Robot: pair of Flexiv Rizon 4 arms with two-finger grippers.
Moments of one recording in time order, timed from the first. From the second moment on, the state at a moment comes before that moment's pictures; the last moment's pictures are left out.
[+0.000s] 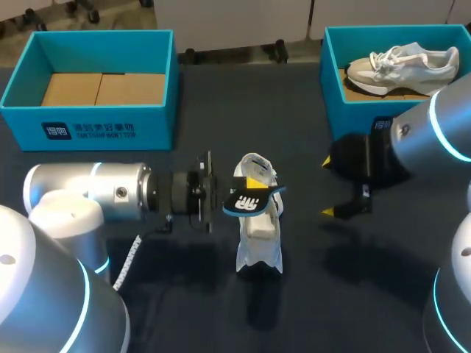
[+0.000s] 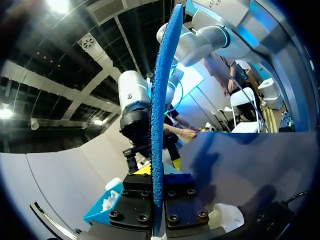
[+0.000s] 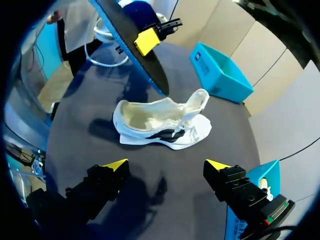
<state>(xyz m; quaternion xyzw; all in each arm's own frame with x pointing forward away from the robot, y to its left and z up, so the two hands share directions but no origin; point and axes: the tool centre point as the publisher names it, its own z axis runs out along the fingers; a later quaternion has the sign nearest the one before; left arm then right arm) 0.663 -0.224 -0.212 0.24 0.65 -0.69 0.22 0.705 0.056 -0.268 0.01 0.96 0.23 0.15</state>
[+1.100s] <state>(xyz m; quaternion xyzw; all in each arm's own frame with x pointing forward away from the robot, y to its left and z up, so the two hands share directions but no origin) 0.656 -0.216 -0.250 0.23 0.68 -0.67 0.21 0.707 0.100 -0.315 -0.02 0.97 0.23 0.12</state>
